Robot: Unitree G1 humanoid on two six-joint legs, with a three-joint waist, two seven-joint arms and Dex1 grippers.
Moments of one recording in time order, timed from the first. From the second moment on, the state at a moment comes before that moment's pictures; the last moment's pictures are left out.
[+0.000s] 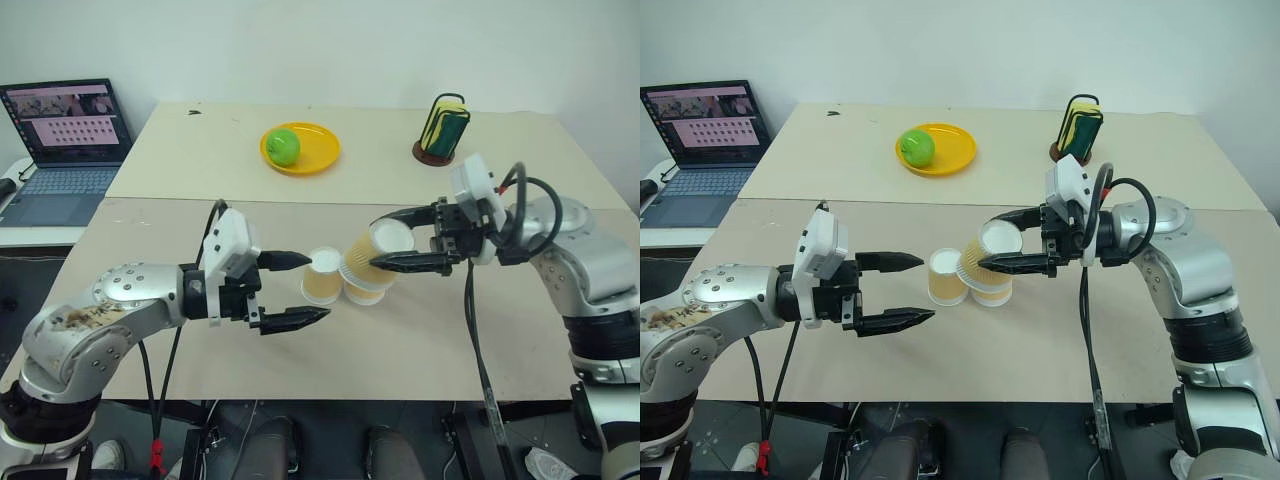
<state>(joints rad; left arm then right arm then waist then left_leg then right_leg) -0.38 0.80 0.06 -0.66 -0.90 0.87 -0.76 -0.72 -0.75 0.11 -0.06 0.56 0.50 1.27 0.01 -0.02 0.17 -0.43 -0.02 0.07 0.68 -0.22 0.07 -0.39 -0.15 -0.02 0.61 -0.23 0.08</state>
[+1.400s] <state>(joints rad) -0.35 0.83 0.08 -0.69 -0.95 0.88 -0.69 -0.89 -0.56 0.18 0.29 0.36 0.27 1.36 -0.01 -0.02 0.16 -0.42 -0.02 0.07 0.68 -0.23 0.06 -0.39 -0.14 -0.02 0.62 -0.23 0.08</state>
